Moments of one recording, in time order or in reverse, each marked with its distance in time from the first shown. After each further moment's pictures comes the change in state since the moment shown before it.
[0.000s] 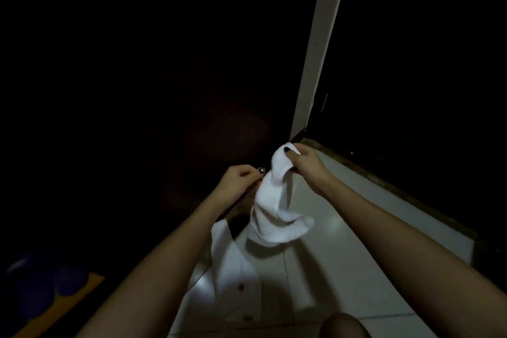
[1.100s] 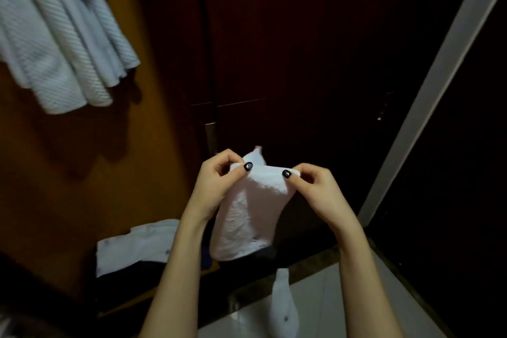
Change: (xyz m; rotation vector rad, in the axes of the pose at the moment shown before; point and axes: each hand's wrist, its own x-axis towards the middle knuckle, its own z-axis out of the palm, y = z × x) left_hand -0.472 0.523 -0.195 -0.032 0.617 0.507; right_hand -0.405 -0.570 -0.012 -0.053 -0.437 -0.562
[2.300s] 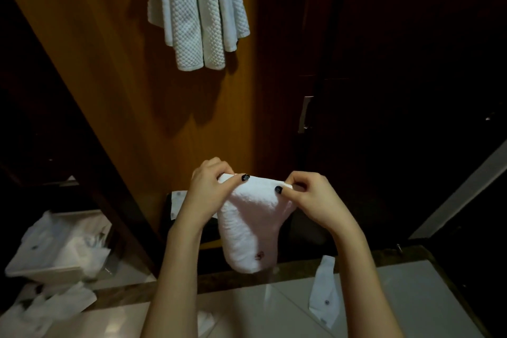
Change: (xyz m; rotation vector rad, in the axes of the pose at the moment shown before) left_hand -0.153 -0.004 -0.182 0.632 0.312 -0.181; right_hand -0.060 -0.037 0.199 -0.261 -0.330 -0.037
